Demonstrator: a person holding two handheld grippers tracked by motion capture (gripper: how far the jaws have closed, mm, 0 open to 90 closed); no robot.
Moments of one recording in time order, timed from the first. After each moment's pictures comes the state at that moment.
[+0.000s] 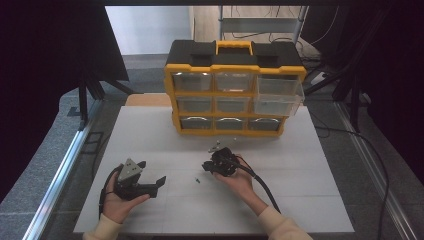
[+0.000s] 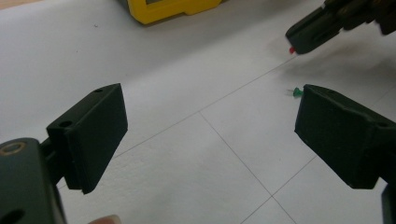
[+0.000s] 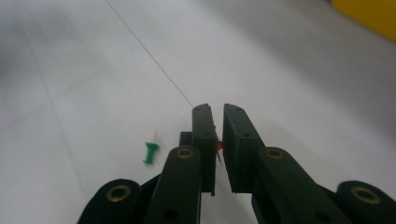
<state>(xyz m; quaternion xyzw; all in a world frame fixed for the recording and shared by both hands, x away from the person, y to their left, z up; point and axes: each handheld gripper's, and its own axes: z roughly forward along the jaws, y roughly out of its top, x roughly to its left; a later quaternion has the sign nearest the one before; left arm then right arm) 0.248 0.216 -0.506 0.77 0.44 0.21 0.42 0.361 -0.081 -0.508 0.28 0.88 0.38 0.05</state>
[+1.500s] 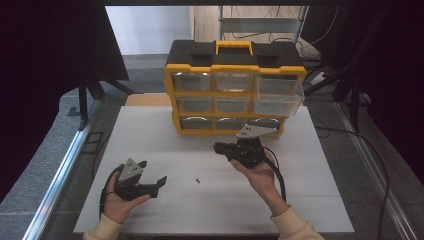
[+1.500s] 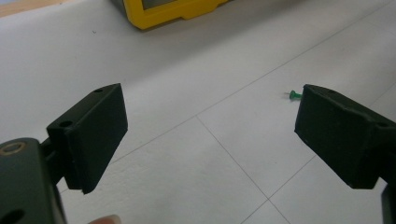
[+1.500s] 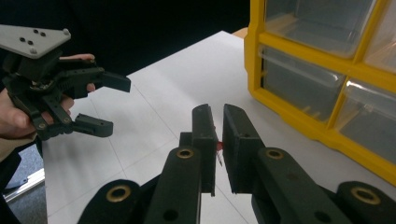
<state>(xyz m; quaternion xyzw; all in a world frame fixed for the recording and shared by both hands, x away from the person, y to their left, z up) 0.247 0.213 -0.503 0.77 0.43 0.21 0.42 0.332 -0.131 -0.409 0.27 0.81 0.52 0.08</state>
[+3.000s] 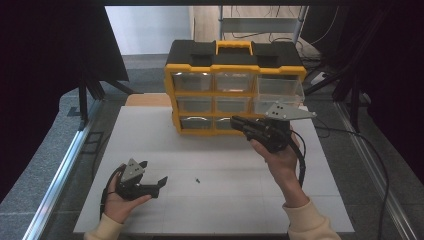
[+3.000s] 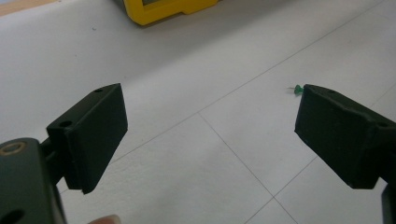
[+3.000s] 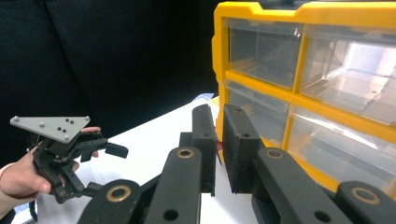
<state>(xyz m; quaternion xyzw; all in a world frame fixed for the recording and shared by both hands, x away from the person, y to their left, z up) 0.248 0.211 -0.506 0.77 0.43 0.21 0.41 0.322 -0.166 -0.324 0.25 0.75 0.59 0.16</state>
